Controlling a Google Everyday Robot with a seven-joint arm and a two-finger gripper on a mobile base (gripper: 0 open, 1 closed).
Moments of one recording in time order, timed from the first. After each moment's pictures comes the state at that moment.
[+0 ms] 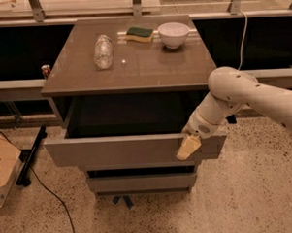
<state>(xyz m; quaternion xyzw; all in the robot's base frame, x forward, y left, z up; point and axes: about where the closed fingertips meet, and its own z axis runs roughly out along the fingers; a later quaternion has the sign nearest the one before) 0.556 -0.138 0.654 -0.56 0.80 0.18 0.11</state>
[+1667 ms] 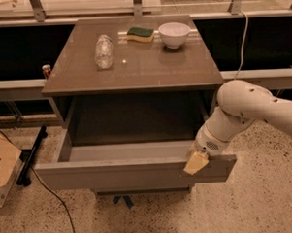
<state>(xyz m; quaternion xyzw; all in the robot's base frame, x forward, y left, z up) 0.494 -0.150 0.654 -0.52 0.83 0.18 0.09</state>
